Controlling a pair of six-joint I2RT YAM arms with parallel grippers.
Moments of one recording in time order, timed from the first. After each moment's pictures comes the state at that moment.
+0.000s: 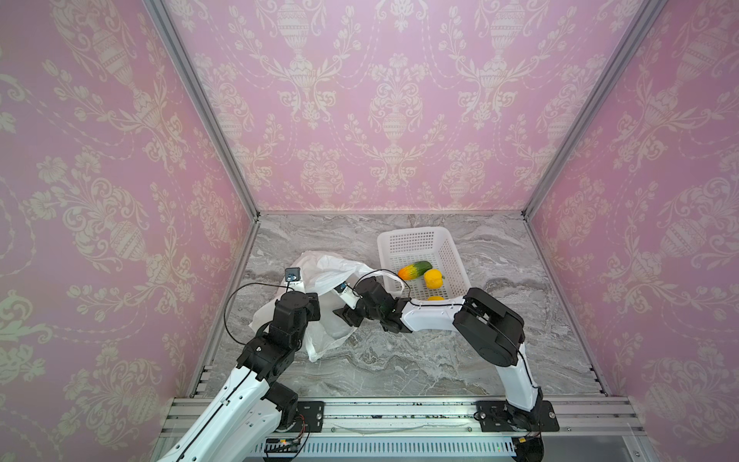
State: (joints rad) left arm -0.43 0.66 0.55 -0.37 -0.45 -0.26; right arm 0.96 2.11 1.29 0.28 -0.07 -0.05
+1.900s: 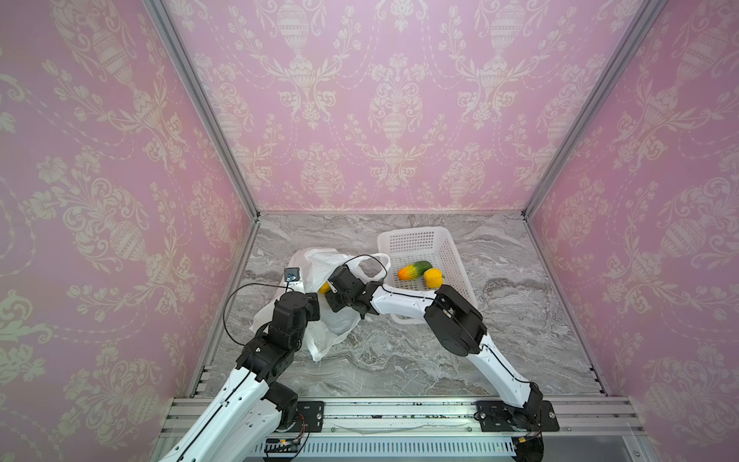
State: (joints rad) left arm -0.43 0.65 0.55 -0.37 -0.45 -0.26; right arm 0.96 2.35 1.73 -0.13 0.09 0.26
